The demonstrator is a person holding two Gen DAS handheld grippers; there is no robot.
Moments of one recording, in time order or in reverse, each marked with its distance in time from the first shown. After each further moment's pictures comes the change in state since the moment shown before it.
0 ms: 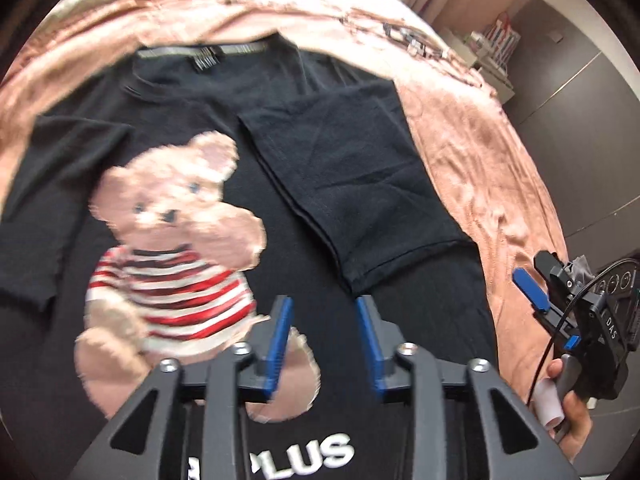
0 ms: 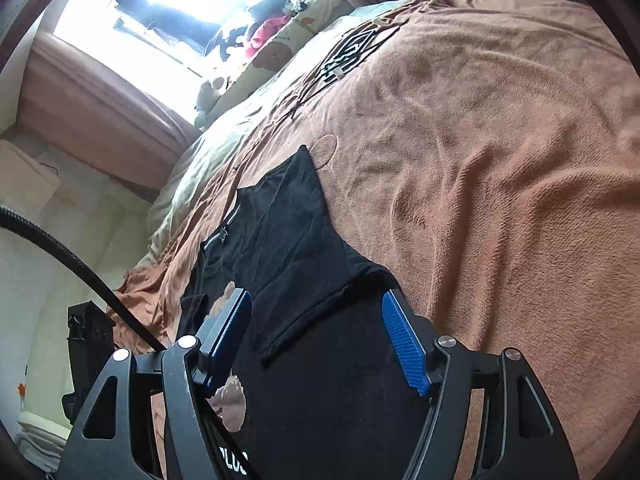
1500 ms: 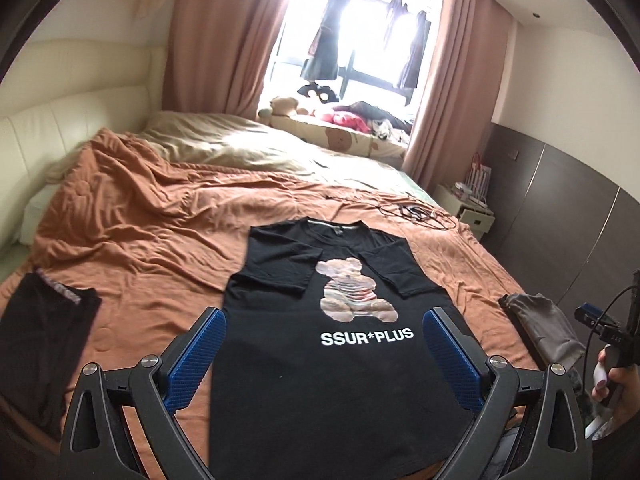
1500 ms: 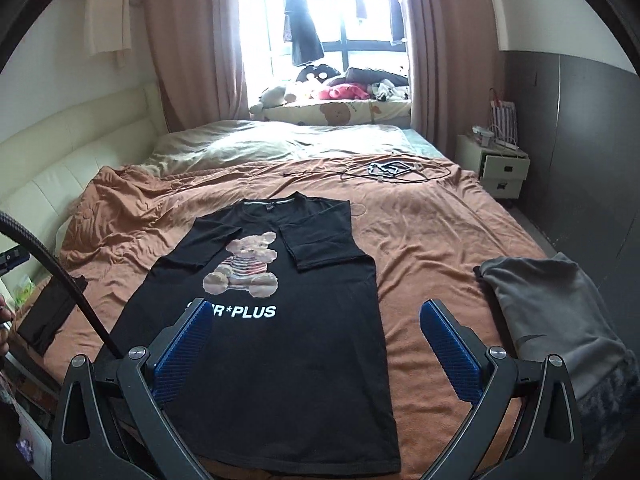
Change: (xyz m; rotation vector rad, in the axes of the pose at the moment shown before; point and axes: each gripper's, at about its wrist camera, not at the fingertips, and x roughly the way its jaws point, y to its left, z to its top) left arm -0.392 0.124 -0.285 0.017 -0.649 0.089; right arm -0.356 0.183 -0.212 -0.635 -0.206 -0.267
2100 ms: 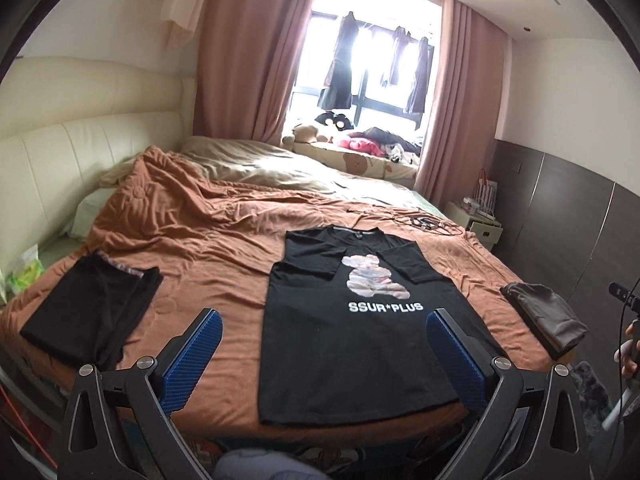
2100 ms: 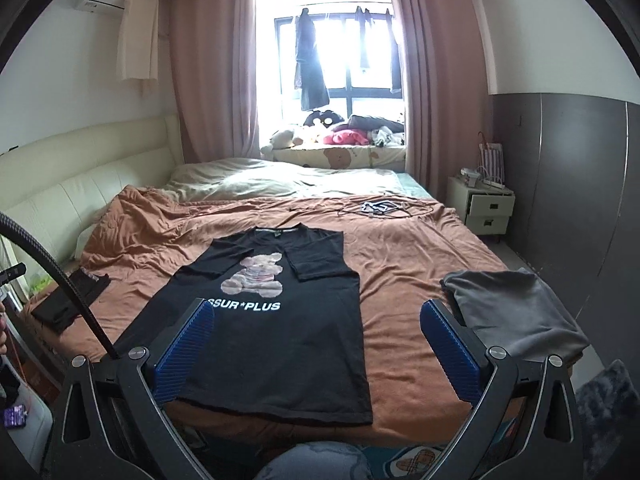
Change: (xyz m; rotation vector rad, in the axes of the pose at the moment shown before) left arm -0.132 0.018 -0.091 0.014 -0.096 0.065; right arm -0.132 -0.021 -0.095 -0.007 -0.131 0.048
